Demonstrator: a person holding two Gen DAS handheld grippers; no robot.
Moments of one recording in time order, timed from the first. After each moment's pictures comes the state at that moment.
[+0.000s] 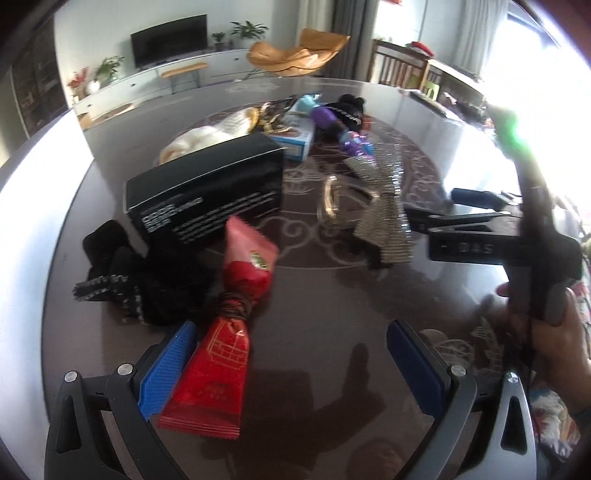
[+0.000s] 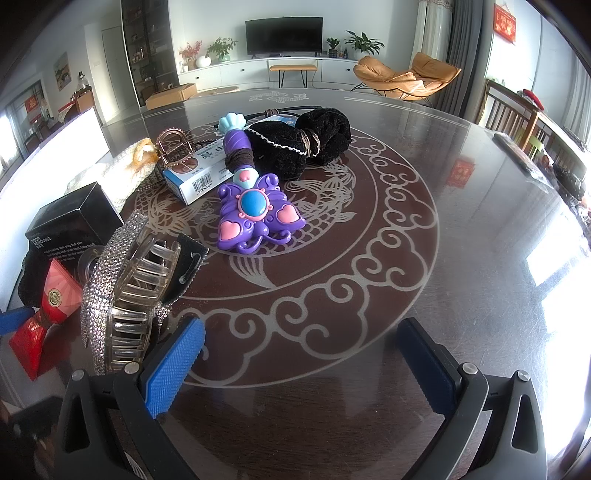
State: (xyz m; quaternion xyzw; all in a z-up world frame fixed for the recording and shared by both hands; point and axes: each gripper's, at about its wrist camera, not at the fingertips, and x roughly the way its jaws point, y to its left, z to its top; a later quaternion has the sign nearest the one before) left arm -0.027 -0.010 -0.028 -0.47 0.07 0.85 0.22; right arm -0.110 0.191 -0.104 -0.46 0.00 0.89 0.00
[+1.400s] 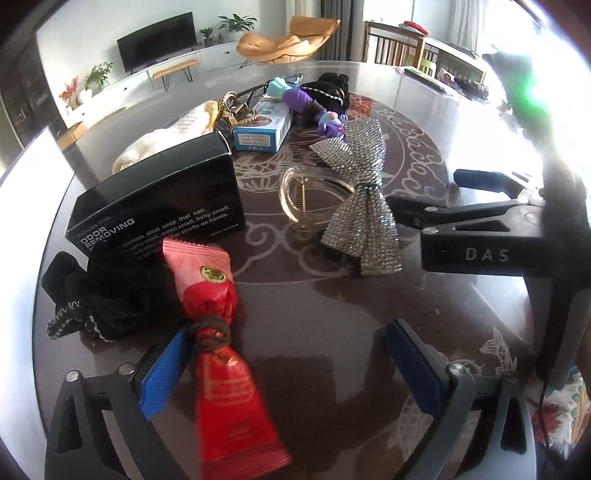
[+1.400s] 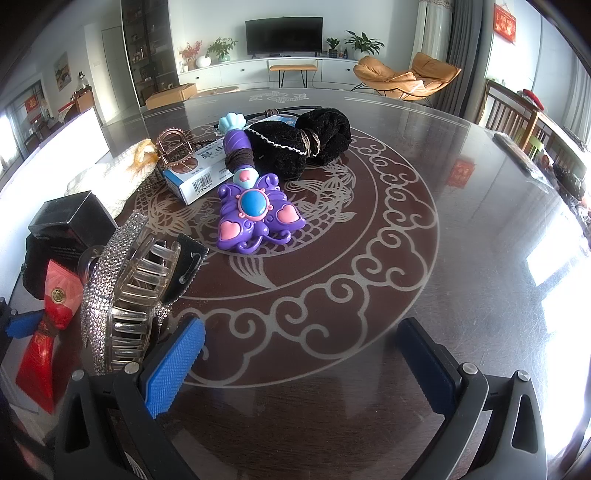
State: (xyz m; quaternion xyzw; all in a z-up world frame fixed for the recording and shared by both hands) left arm -0.046 0.033 -0.040 -0.48 0.12 0.84 0.20; right arm -0.109 0.191 -0.104 -0.46 0.00 0.89 0.00
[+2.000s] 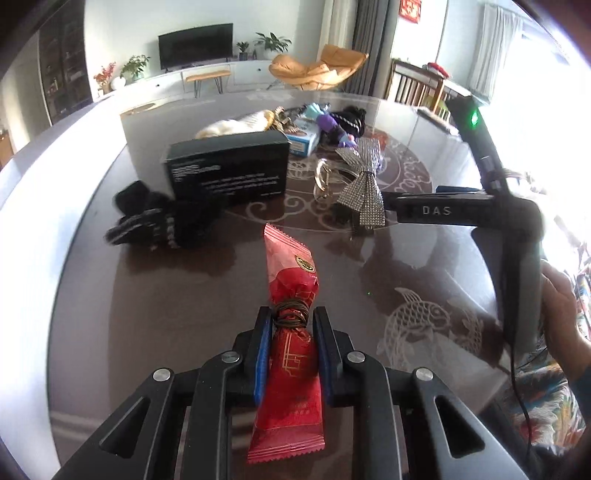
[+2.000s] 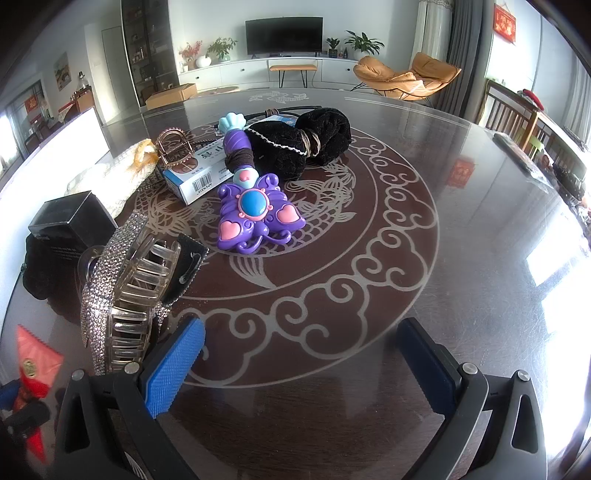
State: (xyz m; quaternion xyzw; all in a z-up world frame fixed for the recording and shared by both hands) left arm 0.027 -0.021 -0.018 -0.45 0.04 0.87 0.18; right arm -0.109 0.191 -0.104 -0.46 0.00 0.89 0.00
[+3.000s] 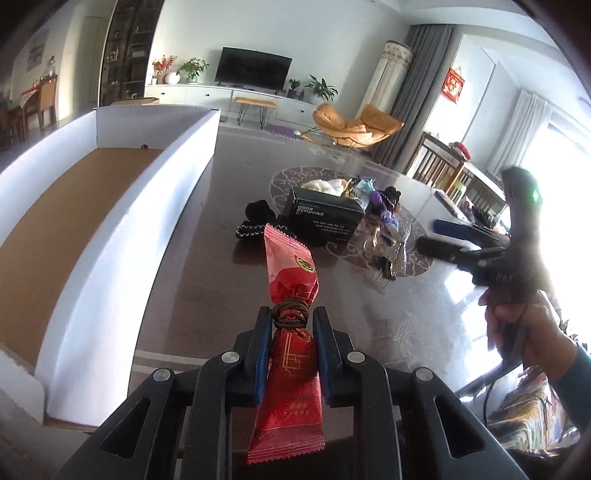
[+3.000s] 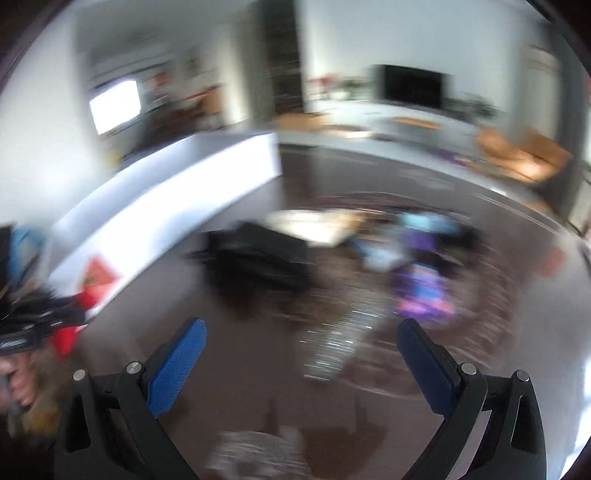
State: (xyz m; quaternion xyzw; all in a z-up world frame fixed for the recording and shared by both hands) left arm 0.079 -0.139 0.031 -0.39 -0.10 0.90 0.14; right arm -0.057 0.099 -0.016 -0.37 -0.07 0.88 -0.28
